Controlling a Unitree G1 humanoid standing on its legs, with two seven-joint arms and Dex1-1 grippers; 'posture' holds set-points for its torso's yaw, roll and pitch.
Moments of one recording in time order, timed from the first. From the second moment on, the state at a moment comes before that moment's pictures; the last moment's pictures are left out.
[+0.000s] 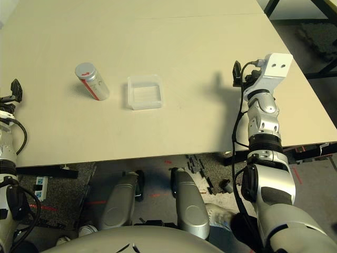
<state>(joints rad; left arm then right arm) -0.47 0.65 0.49 0.83 -0.29 -0.31 -0.26 -0.68 -0.41 -0.33 0.76 0.20 -0.15 0.21</state>
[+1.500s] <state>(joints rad) -0.30 0.73 0.21 0.16 -0.43 0.30 -0.89 -0.56 -0.45 -0.12 -0.24 0.43 0.83 0.43</state>
